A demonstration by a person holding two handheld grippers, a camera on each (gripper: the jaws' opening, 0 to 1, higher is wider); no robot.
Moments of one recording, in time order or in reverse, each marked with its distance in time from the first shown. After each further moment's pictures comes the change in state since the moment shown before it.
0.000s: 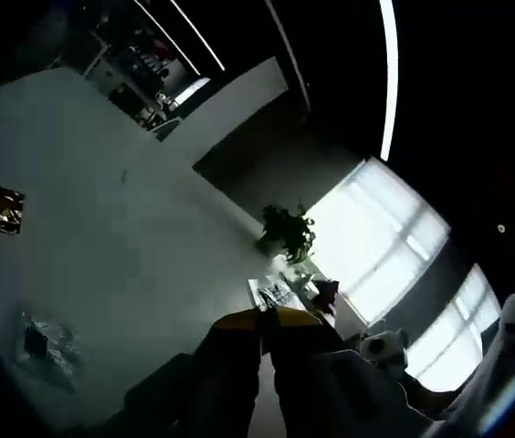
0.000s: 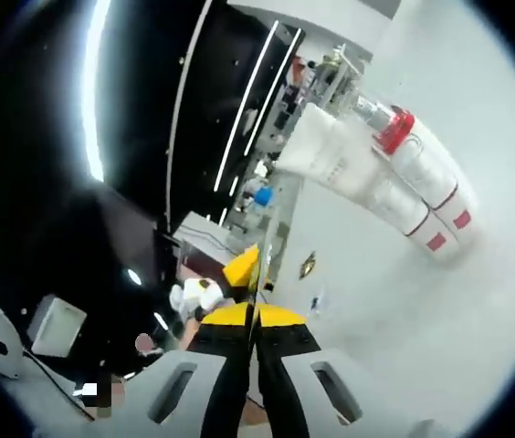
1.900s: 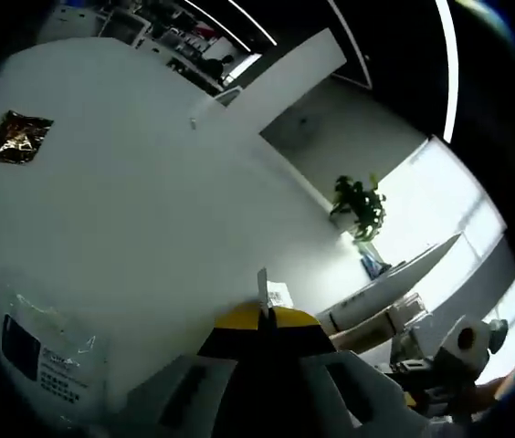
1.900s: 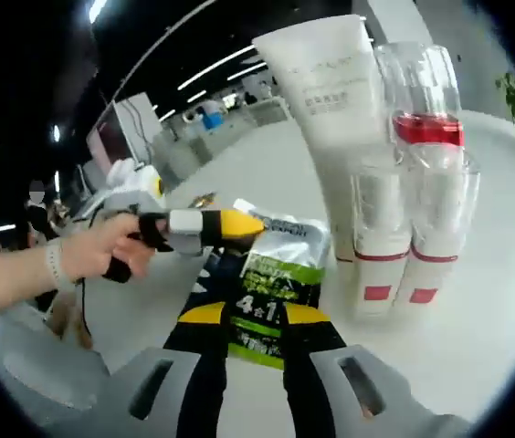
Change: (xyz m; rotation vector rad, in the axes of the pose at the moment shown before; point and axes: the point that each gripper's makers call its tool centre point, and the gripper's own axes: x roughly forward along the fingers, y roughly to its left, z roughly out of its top) left arm 0.051 0.103 -0.048 -0.063 0.093 0.256; right arm 0.030 -0.102 -0.018 -0.799 0.330 -0.393
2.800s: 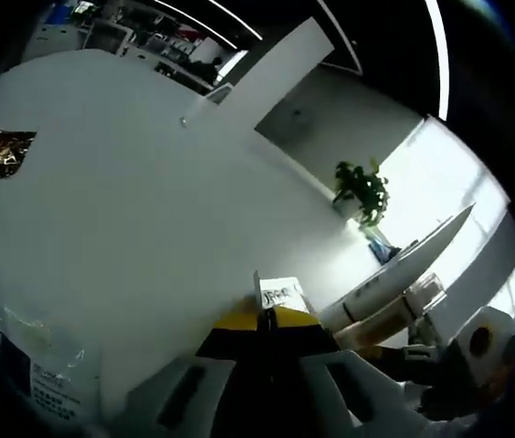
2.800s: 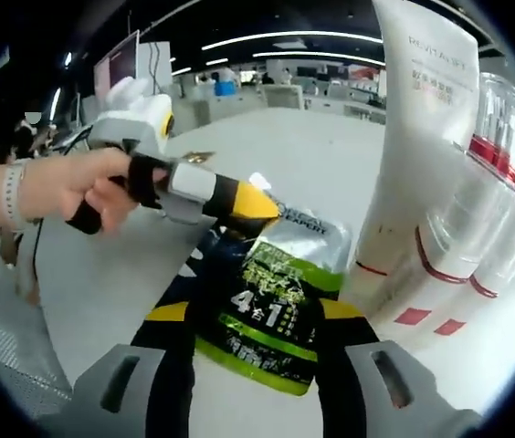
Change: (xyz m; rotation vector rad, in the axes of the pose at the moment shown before) left arm 0.011 0.003 -0.007 0.108 0.015 0.027; right arm 0.027 -0.006 -0.020 -0.171 0.089 -0.104
